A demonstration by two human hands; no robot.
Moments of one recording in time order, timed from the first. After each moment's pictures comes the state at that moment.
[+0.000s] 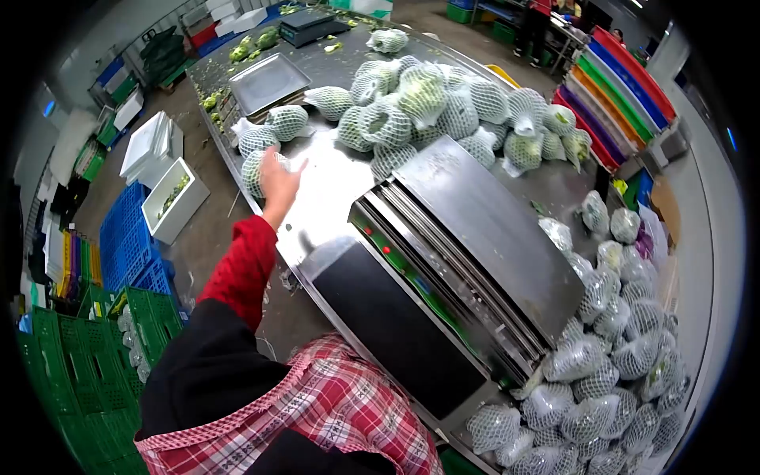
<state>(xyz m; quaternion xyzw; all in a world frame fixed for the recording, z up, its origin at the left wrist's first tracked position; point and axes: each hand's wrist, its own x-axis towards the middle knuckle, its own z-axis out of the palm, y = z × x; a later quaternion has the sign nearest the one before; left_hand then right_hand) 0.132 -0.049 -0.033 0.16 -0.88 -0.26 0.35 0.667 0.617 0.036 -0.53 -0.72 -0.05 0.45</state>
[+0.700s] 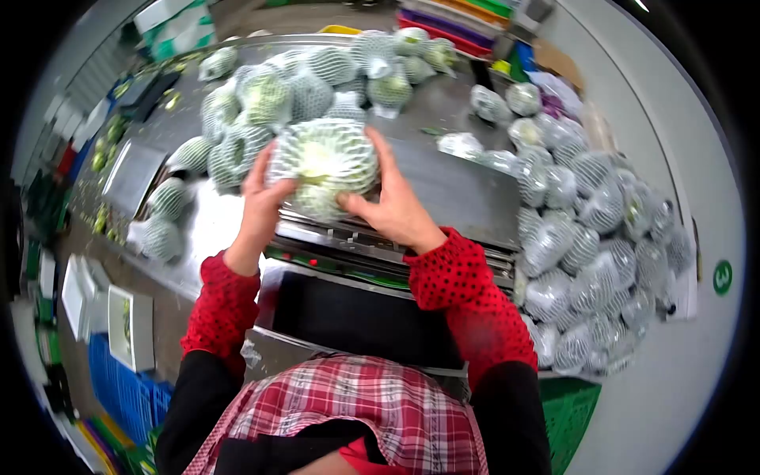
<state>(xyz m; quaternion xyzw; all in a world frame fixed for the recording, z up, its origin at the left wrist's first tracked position) 0.117 0.126 0.052 -0.20 -0.59 -0.78 -0.05 0.218 0.331 0.094 0.06 -0.78 0.61 0.13</state>
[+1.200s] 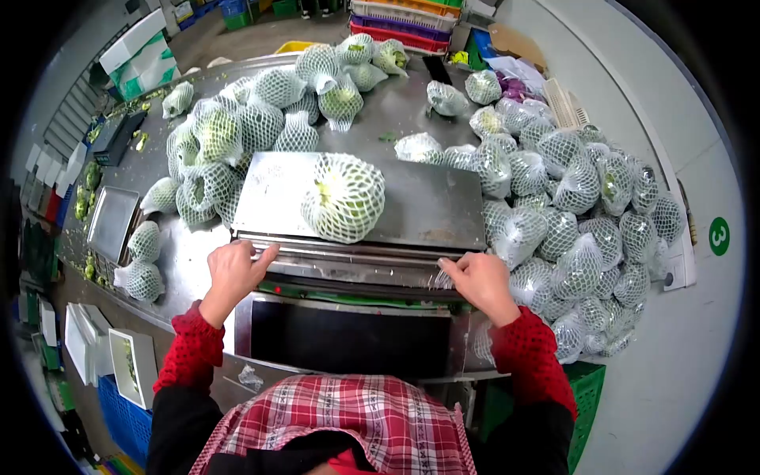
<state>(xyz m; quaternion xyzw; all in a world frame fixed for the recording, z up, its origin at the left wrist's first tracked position) 0.153 0.123 0.043 -0.28 -0.95 -0.12 0.02 0.365 0.468 0.064 -0.26 -0.92 0.27 0.04</state>
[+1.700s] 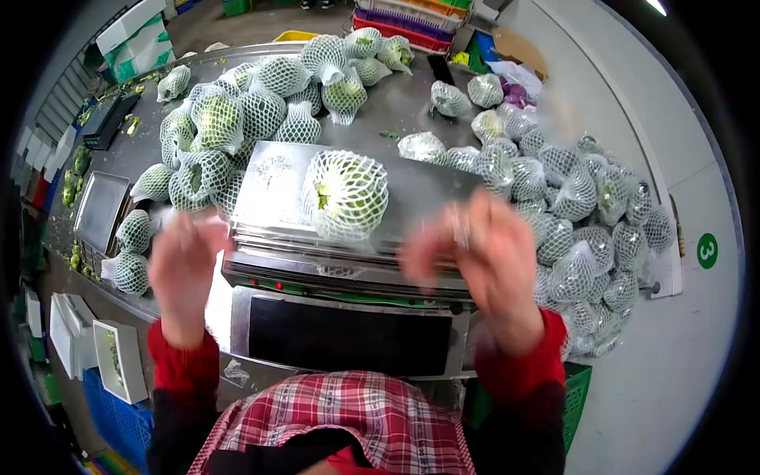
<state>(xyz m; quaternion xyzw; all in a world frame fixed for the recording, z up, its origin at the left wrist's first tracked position) 0.168 0.110 0.127 -0.20 -0.39 -0.88 -0.19 0.317 0.388 0.196 0.04 -0.59 0.80 0.13</state>
